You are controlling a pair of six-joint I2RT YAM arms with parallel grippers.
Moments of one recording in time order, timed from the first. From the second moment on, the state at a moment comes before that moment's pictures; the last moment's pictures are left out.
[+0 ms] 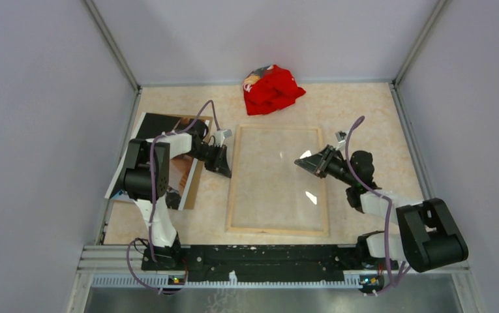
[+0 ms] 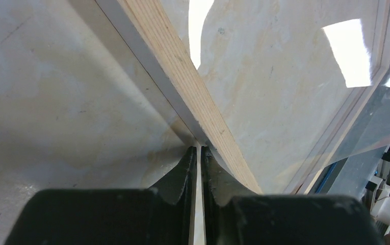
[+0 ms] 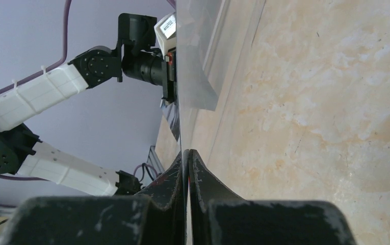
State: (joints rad) left arm -0.18 1.91 1.11 -0.54 0.79 0.19; right arm 0.25 1.26 0.30 0.83 -0.66 1.05
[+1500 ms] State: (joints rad) left arm -0.18 1.92 1.12 -0.54 0.80 0.19; right arm 0.27 1.37 0.34 0.68 -0.54 0.86
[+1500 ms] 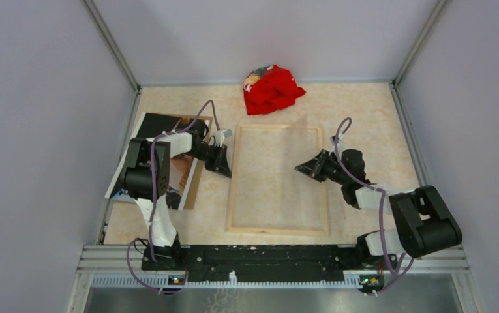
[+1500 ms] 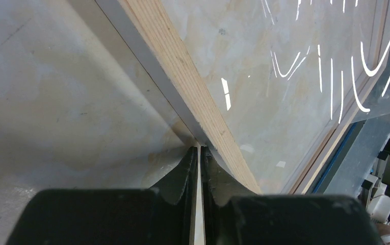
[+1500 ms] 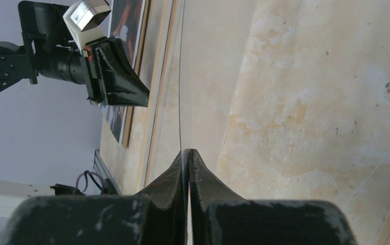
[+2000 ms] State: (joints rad) left arm -0.18 1.92 1.13 -0.55 0.80 0.19; right arm 0.31 1.36 0.35 0.57 -0.43 0.73
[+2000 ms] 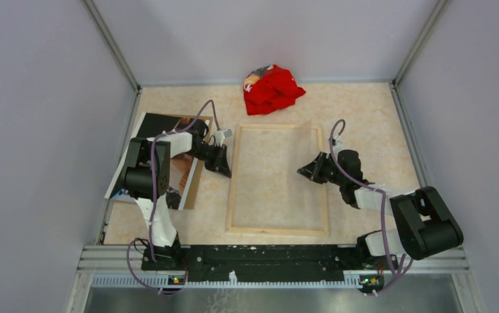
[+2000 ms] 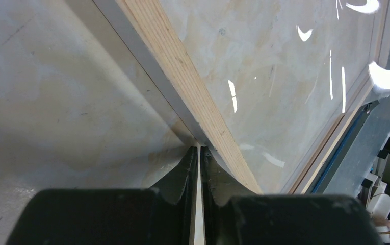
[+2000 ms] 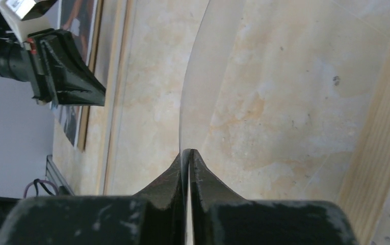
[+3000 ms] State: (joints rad) left arm -0.18 1.93 1.13 -0.55 0.81 0.21; right arm 0.33 1.33 0.58 -0.03 -0.23 0.51
